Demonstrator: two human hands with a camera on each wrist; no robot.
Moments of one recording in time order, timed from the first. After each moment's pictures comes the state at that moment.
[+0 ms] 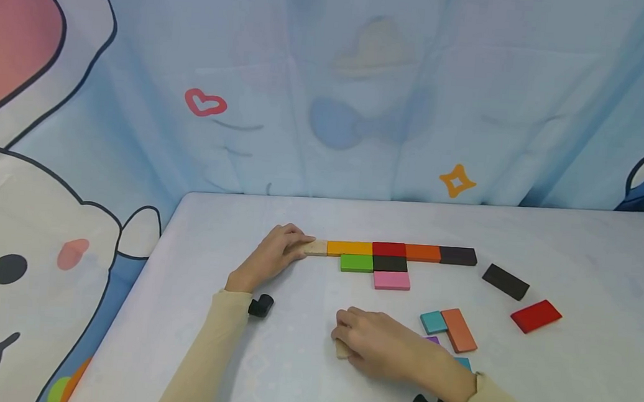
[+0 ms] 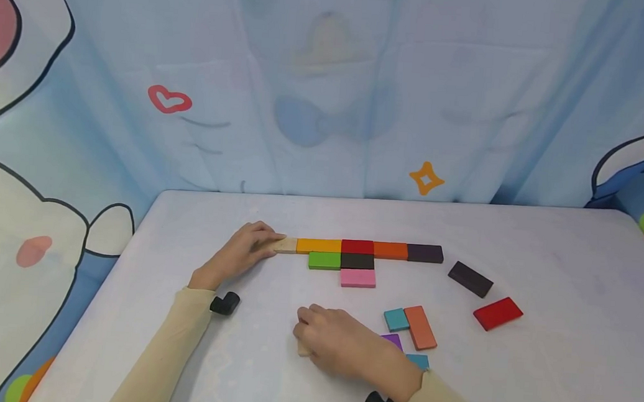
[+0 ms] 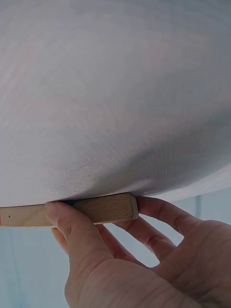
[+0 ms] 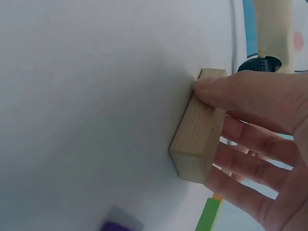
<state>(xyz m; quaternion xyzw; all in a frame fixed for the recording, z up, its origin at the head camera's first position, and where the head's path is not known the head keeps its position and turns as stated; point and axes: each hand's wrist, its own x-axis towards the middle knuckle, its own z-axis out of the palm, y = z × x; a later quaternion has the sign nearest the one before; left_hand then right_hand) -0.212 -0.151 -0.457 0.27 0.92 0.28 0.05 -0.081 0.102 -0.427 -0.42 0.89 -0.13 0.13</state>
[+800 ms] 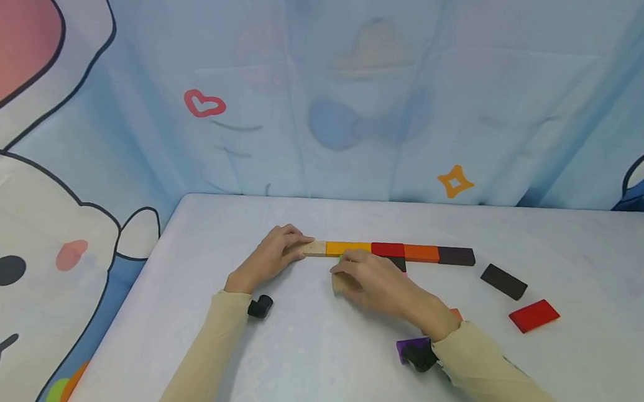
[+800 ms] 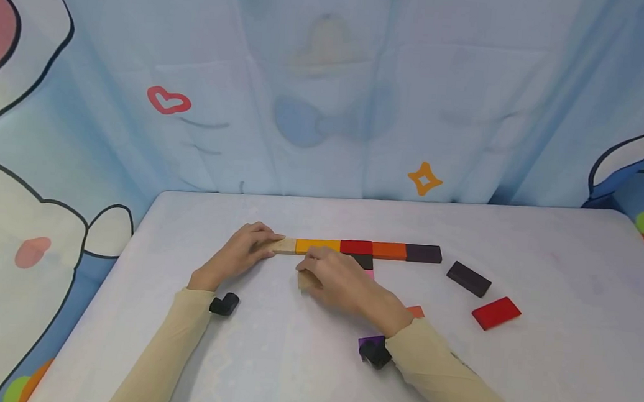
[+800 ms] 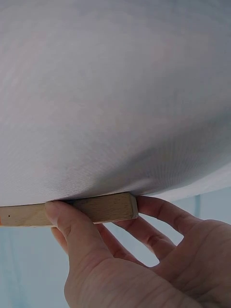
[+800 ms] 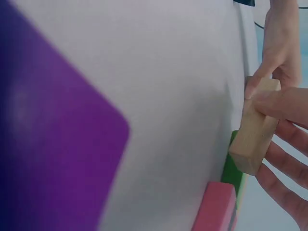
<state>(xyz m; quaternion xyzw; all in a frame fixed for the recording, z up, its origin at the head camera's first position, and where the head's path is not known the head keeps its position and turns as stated) -0.213 -0.151 -0.458 0.28 0.92 0.28 0.05 -0.149 0.114 -0.433 -0.39 0.90 -0.21 -0.05</state>
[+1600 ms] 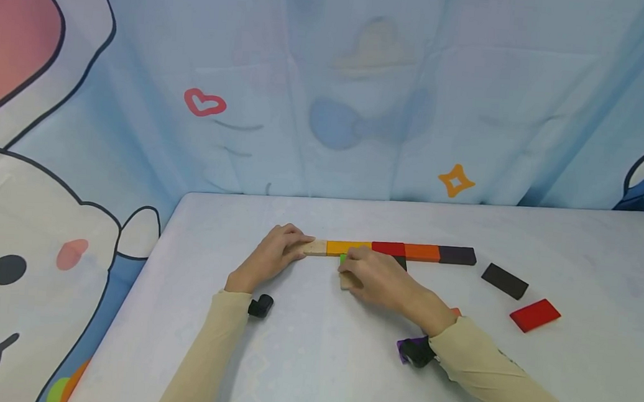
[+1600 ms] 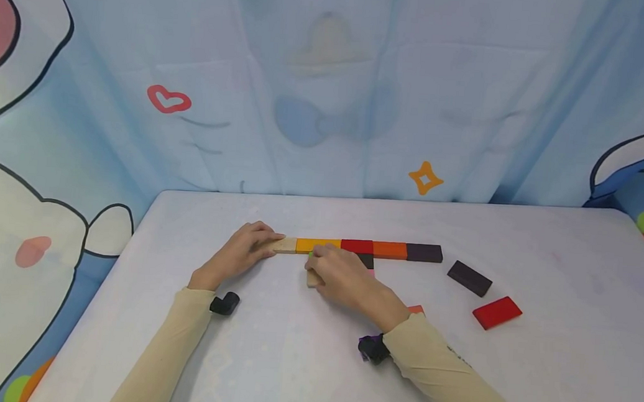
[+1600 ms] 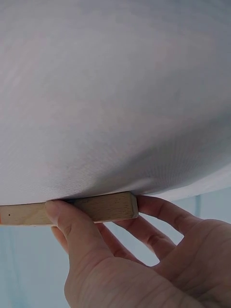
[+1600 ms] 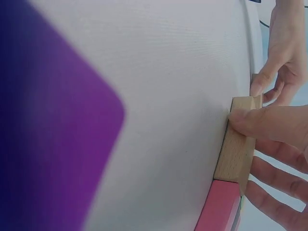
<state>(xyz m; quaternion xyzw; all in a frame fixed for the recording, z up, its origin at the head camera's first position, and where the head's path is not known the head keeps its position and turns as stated) -0.212 -0.151 -0.457 0.28 0.92 0.27 0.04 -0.155 0.112 -0.436 -0.34 0.92 -0.17 -0.02</state>
